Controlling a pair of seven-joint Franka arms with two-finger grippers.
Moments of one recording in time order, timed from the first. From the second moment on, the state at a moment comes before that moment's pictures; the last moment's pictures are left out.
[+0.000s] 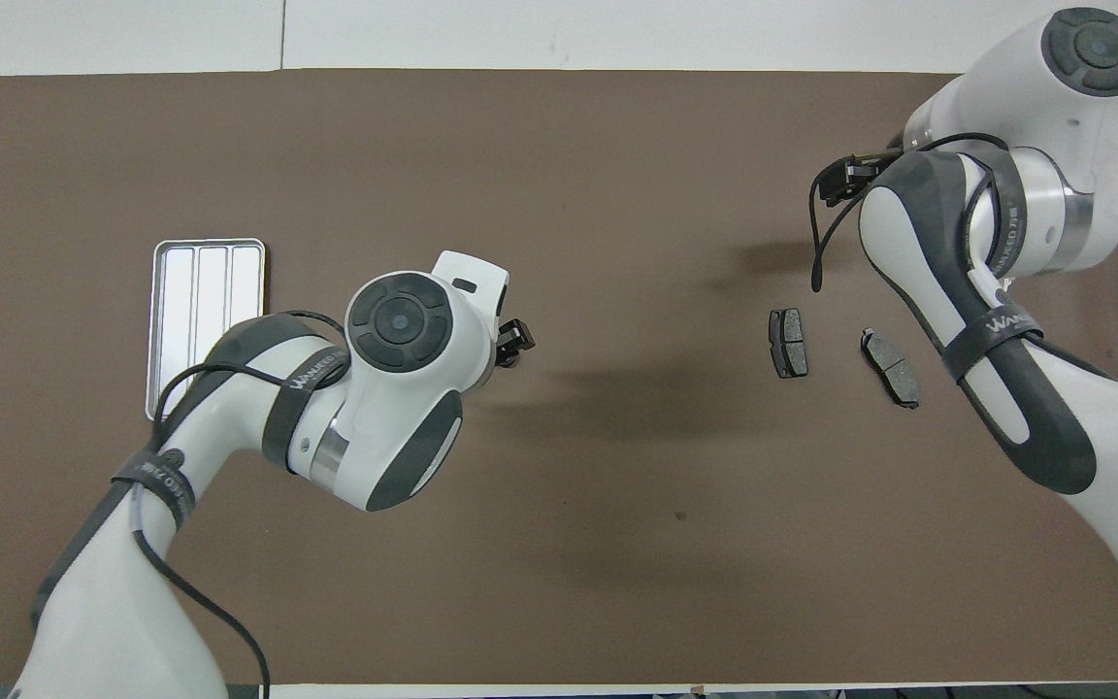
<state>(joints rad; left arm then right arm) -0.61 0.26 -0.02 -1.95 -0.01 2.23 -0.98 0.02 0.51 0.00 -1.50 -0.02 2.09 0.00</state>
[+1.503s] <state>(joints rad) -0.62 0.42 -0.01 -1.85 -0.01 2.29 -1.02 -0.04 0.73 0.01 -1.37 -0.02 2.16 -0.07</state>
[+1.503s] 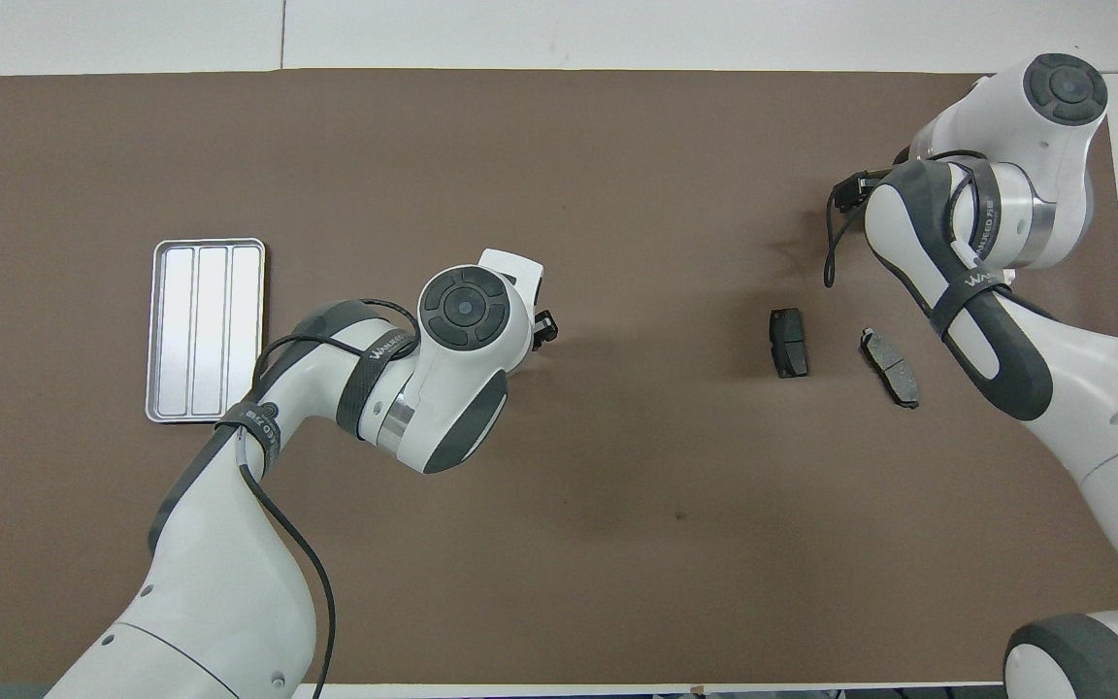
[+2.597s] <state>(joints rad) -0.62 0.42 0.00 -1.85 -0.01 2.30 -1.02 -0.05 0.74 0.01 -1.36 -0.02 2.13 -0.07</state>
